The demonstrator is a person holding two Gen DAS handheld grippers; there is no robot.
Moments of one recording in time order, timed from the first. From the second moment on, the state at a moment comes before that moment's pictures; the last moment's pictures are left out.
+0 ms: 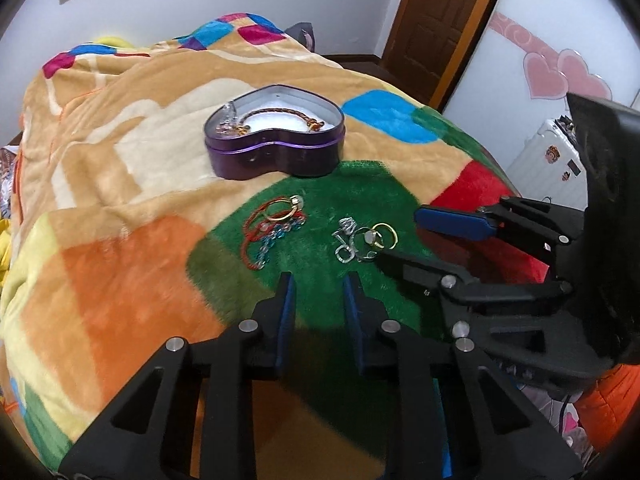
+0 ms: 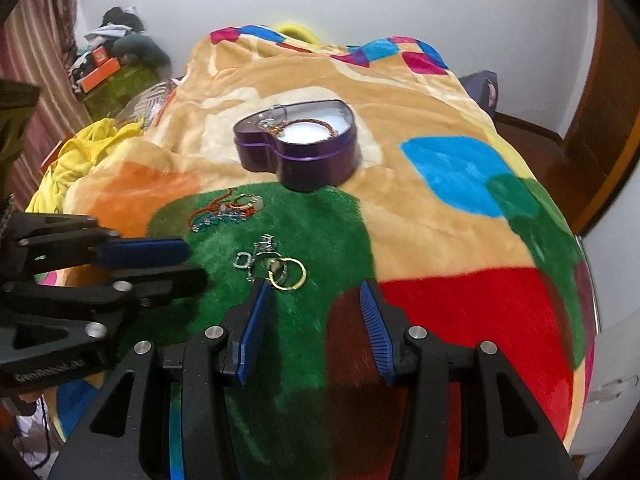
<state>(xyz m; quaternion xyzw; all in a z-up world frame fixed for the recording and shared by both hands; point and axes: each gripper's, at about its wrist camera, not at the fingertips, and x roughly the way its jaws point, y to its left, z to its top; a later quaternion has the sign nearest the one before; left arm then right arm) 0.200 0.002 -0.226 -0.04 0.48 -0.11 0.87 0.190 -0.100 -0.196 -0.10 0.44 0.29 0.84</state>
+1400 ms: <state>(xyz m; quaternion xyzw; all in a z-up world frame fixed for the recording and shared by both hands) 0.200 0.010 -0.224 -0.03 0.47 -0.11 0.88 0.211 -0.092 -0.186 -0.05 0.45 0.34 0.82</state>
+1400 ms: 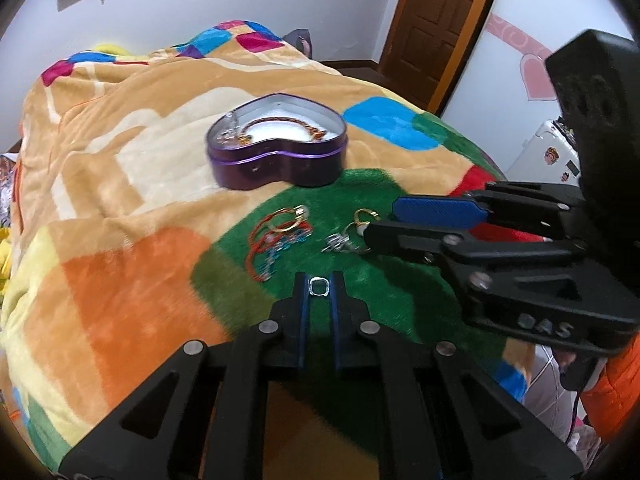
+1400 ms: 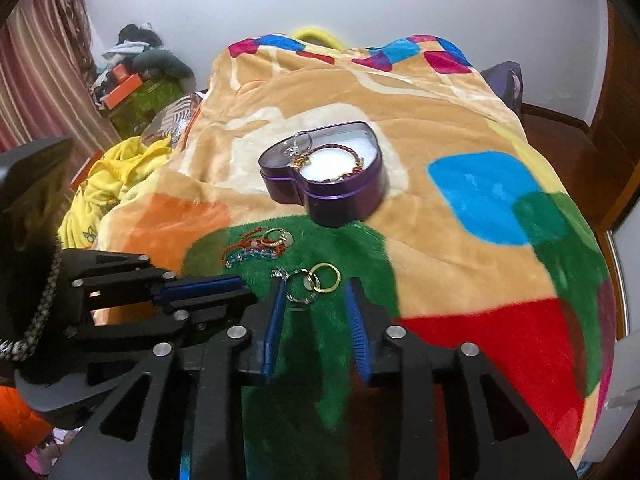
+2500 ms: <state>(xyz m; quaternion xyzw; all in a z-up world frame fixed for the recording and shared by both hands) 0.211 0.042 -0.159 -0.06 0.39 -0.08 0.92 0.217 -0.095 -0.137 -0.04 0.38 0.32 0.87</state>
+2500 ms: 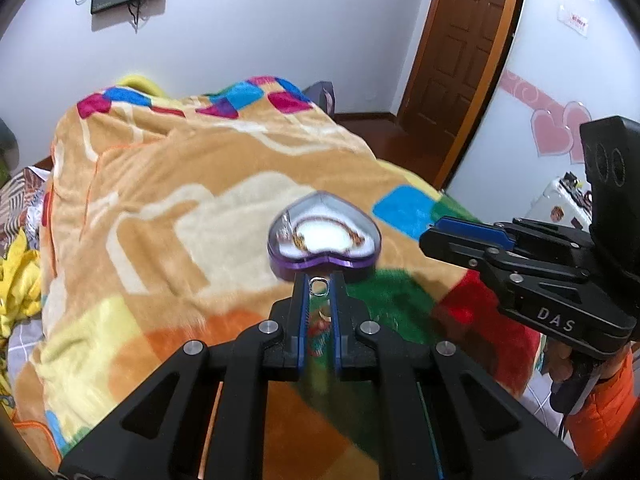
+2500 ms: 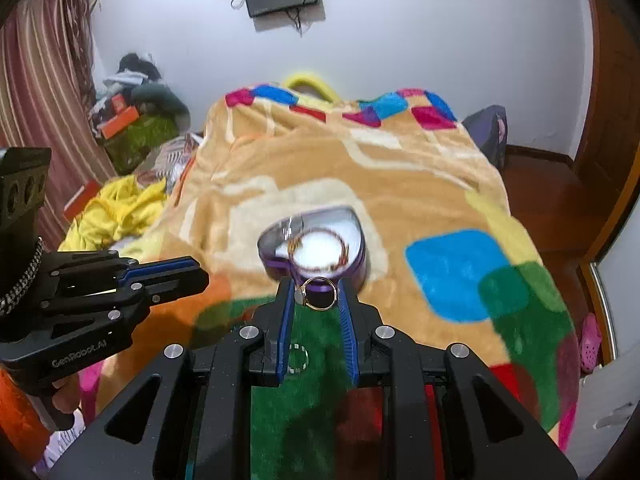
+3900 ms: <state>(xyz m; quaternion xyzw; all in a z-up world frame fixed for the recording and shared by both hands) 0.290 0.040 -0.194 -0.06 0.42 -0.10 0.90 0.281 -0.071 -0.152 -0.01 0.41 0.34 0.85</state>
